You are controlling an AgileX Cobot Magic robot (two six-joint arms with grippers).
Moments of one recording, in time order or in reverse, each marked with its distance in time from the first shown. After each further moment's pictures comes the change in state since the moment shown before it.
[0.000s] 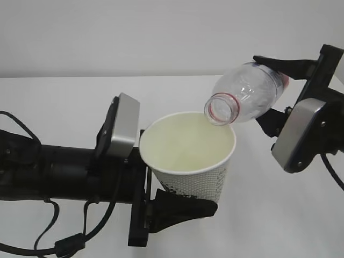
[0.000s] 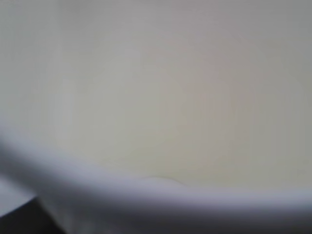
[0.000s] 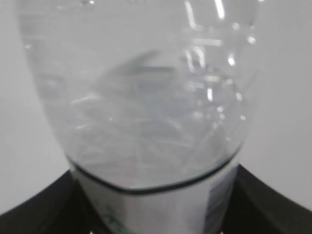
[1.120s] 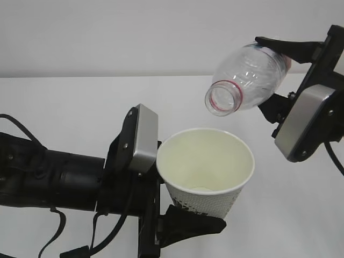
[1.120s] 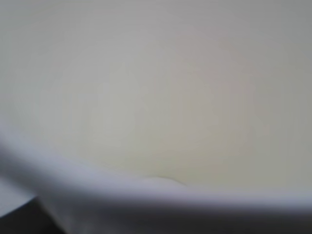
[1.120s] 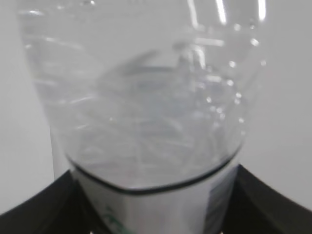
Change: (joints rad) left arm -0.078 -0.029 0.000 -0.016 0.152 -0.030; right arm 0.000 -0.040 -0.037 -0.025 0.000 -0.006
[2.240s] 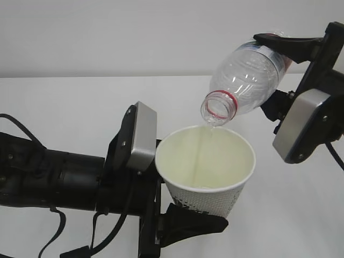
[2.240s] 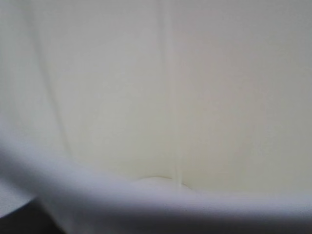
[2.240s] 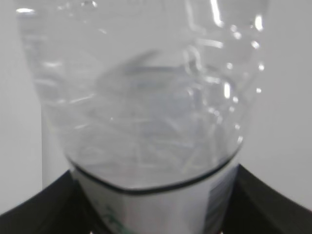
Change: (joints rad) left arm 0.000 0.000 0.000 0.001 -0.026 0.000; right arm 0.000 0.000 -0.005 -0.001 0.000 -0.095
